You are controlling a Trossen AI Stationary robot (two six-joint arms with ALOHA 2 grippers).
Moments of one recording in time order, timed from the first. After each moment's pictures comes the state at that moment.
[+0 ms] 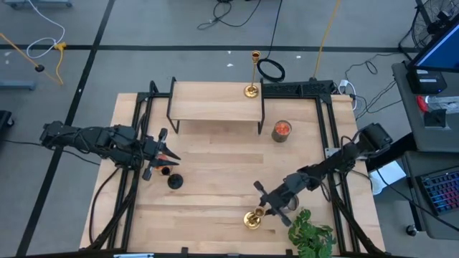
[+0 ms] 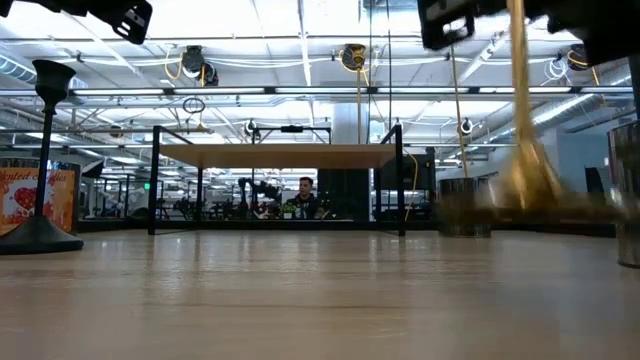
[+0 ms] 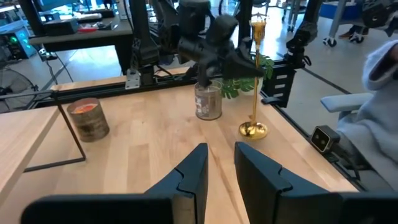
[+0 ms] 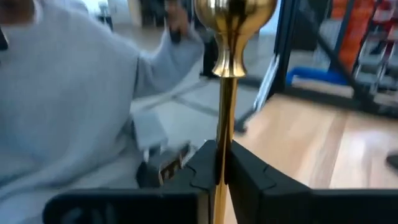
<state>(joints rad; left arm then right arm) -0.16 0.54 0.56 -0.23 0.10 0.06 0.46 1.60 0.60 0.96 -0.20 0.02</state>
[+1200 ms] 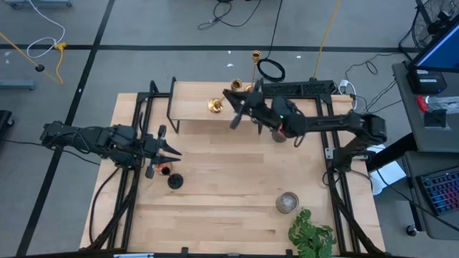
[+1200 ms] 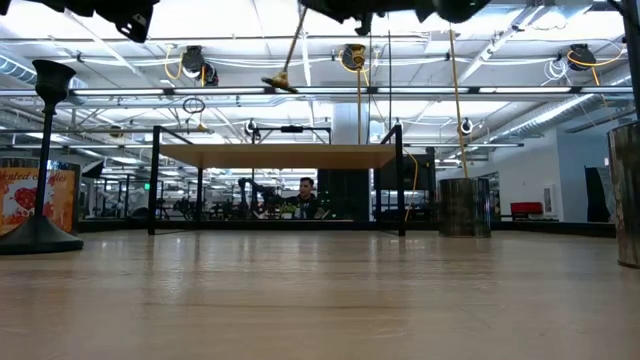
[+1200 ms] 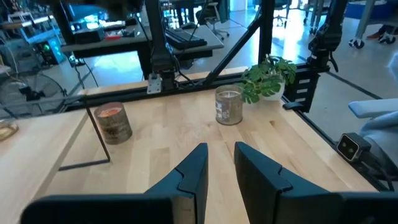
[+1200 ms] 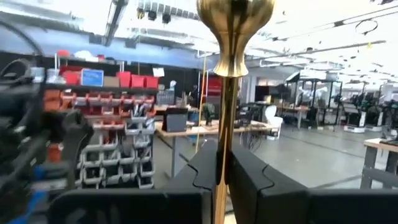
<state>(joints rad) -0.16 0.54 0.56 -0.20 0.01 0.08 -0.18 1.60 1.18 0.72 0.28 -0.12</state>
